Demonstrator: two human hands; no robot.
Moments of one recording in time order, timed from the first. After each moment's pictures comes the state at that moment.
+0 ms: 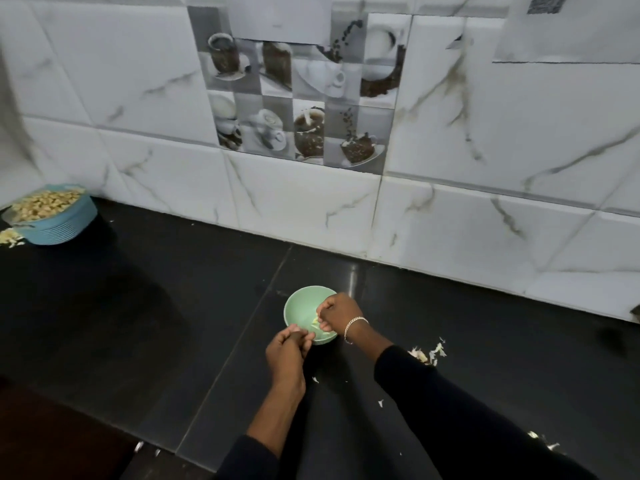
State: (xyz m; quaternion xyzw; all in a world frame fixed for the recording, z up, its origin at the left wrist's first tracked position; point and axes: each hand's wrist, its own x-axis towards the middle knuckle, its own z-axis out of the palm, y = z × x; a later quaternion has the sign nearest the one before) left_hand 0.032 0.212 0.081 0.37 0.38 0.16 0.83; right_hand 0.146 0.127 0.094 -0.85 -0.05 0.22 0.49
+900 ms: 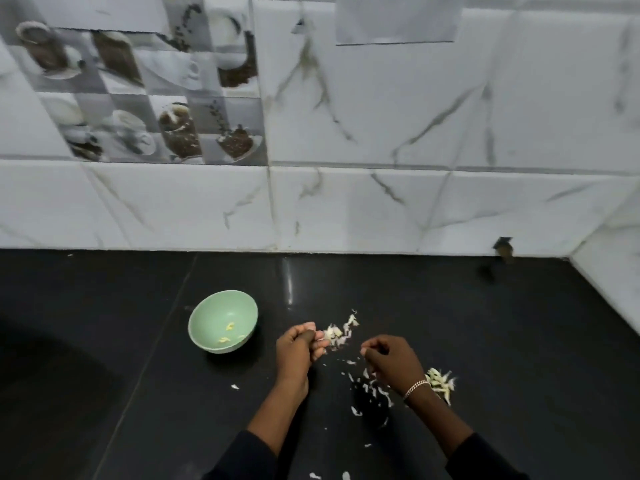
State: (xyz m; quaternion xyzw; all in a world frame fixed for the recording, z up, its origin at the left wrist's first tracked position) left_hand 0.056 0.064 0.080 0.51 0.26 -0.03 0.82; right_hand 0.045 -0.129 0.080 -0.85 0.08 0.07 0.51
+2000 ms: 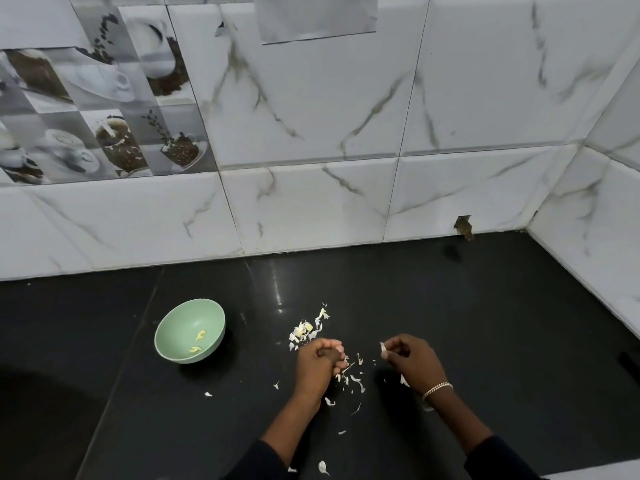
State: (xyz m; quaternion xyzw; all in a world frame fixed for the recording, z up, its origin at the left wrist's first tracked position) left_hand 0.027 -0.021 0.056 0.68 0.13 -0.13 0.71; right_hand 0.009 -0.235 0.047 -0.86 0.13 0.02 0.49
